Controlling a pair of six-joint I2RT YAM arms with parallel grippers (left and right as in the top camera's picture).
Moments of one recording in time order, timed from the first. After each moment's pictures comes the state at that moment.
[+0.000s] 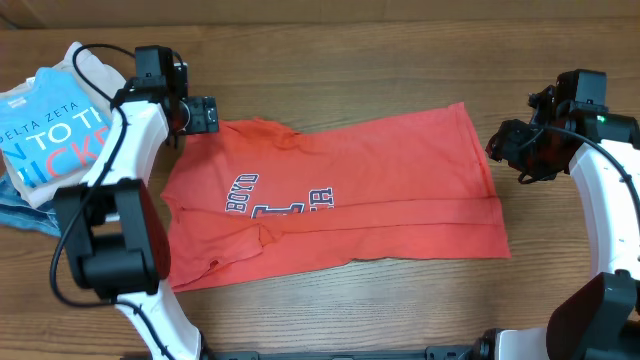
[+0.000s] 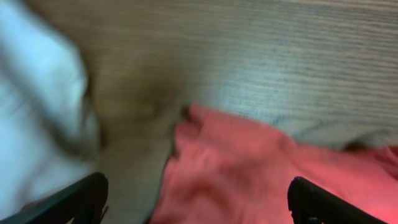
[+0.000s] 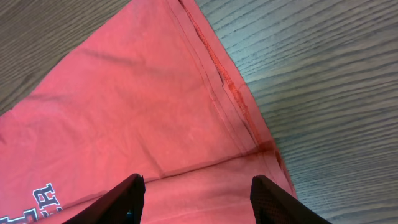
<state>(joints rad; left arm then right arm) 0.09 2.03 1.52 -0.62 0.00 -0.02 -0.21 1.60 1.33 -0.99 -0.20 0.20</state>
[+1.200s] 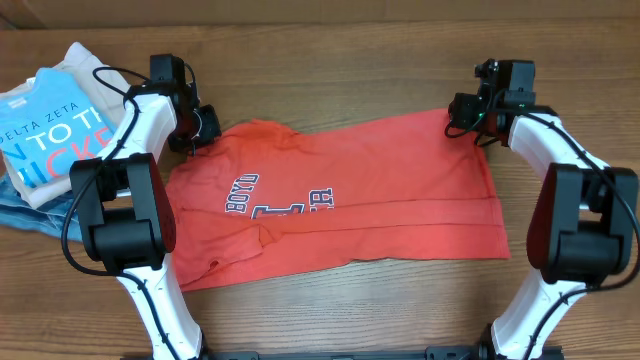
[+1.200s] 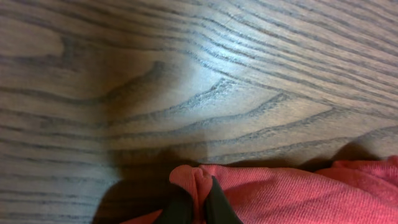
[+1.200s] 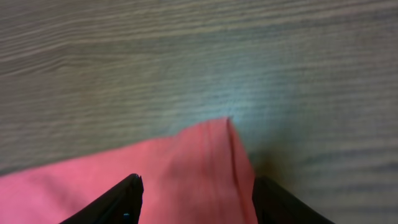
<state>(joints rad) 0.09 2.18 1.61 -0.76 0.14 -0.23 -0.09 2.04 1.34 -0.26 -0.17 0.08</state>
